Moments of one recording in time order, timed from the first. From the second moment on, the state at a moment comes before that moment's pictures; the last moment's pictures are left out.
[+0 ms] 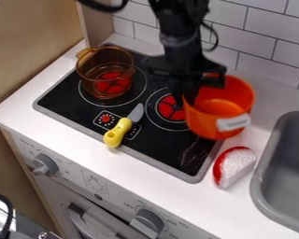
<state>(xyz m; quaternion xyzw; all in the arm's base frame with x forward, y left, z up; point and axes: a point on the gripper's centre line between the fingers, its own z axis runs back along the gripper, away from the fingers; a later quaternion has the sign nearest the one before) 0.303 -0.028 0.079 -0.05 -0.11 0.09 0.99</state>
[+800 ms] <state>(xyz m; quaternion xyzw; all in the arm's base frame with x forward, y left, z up) 0.318 0.022 0.118 -0.05 -0.09 0.00 0.99</state>
